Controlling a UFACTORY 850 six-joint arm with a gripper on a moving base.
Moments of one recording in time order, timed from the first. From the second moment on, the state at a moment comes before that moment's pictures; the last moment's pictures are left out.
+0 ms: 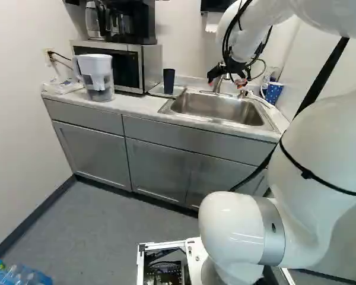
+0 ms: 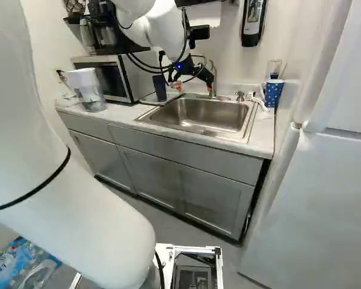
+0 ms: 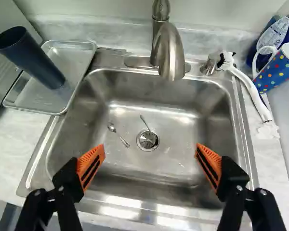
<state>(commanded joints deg) -14.9 4.7 -62.1 -0.3 -23.3 -0.6</state>
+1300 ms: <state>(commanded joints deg) -14.9 4.7 -62.1 -0.3 -23.3 -0.6</state>
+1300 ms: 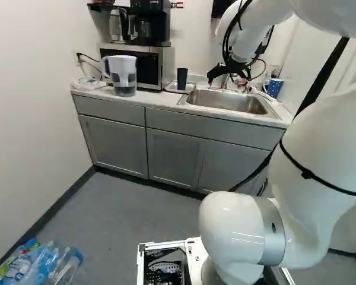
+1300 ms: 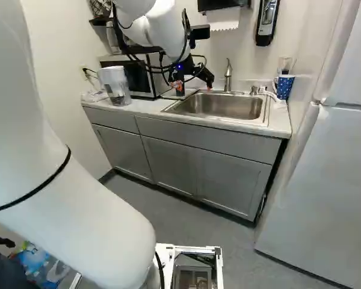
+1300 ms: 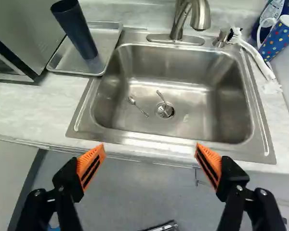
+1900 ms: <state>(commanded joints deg) -14.9 4.7 -62.1 -0.3 -23.3 -0.6</state>
